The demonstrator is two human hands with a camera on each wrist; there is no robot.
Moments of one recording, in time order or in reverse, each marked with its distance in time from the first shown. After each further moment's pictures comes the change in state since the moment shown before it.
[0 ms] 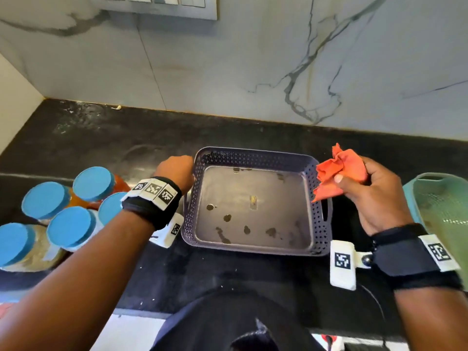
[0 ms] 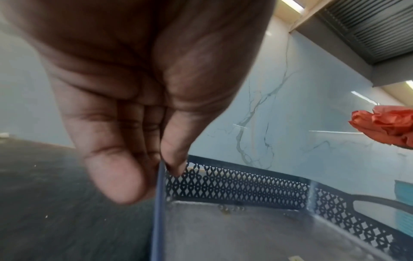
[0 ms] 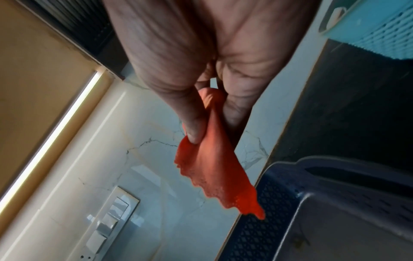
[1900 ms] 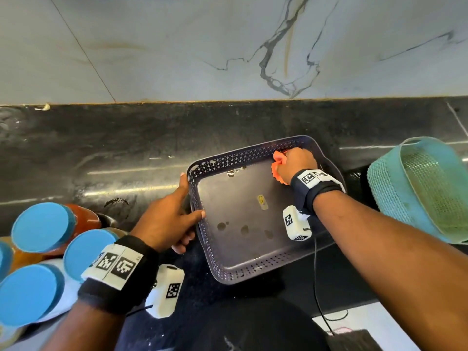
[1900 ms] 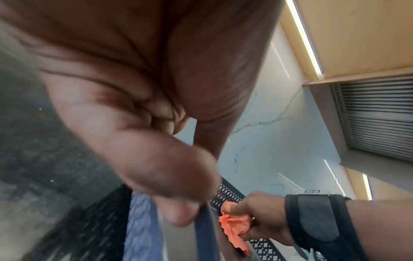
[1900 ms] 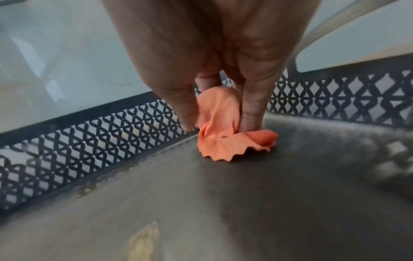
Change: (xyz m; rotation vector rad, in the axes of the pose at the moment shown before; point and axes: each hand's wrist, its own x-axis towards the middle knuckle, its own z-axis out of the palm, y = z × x) left_hand -0.021 -0.021 0.036 -0.713 -0.397 0.122; right_hand 0.087 0.062 0.116 -1.022 -0.045 0.487
